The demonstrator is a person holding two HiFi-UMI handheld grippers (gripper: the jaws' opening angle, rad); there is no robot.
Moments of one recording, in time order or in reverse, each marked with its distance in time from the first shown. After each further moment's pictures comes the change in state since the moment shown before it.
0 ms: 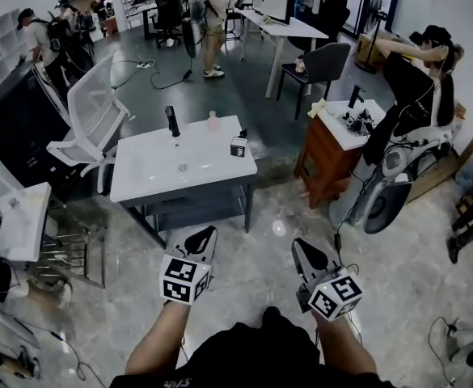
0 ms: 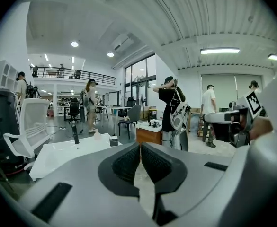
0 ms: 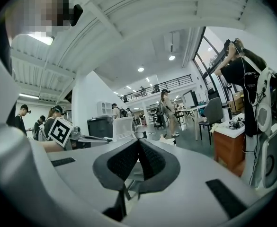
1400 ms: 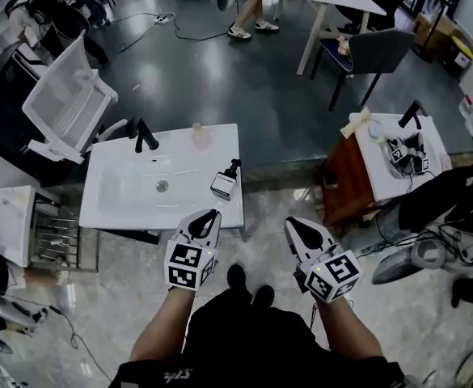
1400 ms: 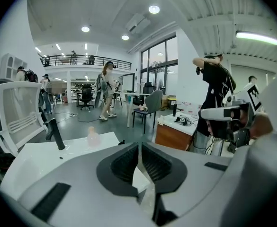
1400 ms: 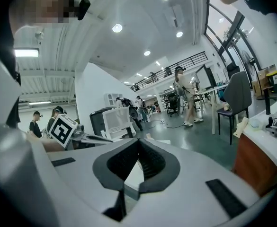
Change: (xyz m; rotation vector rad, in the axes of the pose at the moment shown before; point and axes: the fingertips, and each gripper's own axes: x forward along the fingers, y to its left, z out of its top) left arm 0.424 0.144 0.045 -0.113 0.173 0.174; right arm 0.342 -0.345 0.032 0.033 0.180 0.238
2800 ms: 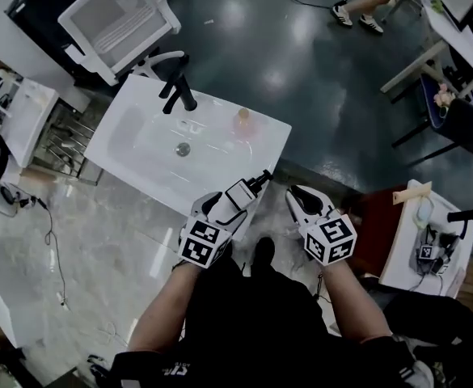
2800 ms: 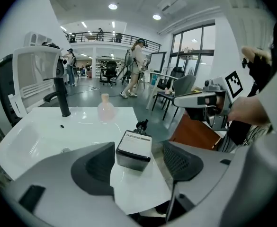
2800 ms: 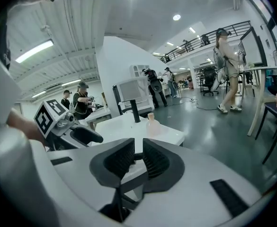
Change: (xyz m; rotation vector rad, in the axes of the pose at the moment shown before) left arm 0.134 0.069 -0.064 -0.284 0.228 0.197; right arm 0.232 -0.119 -0.036 -0.192 0.371 0.373
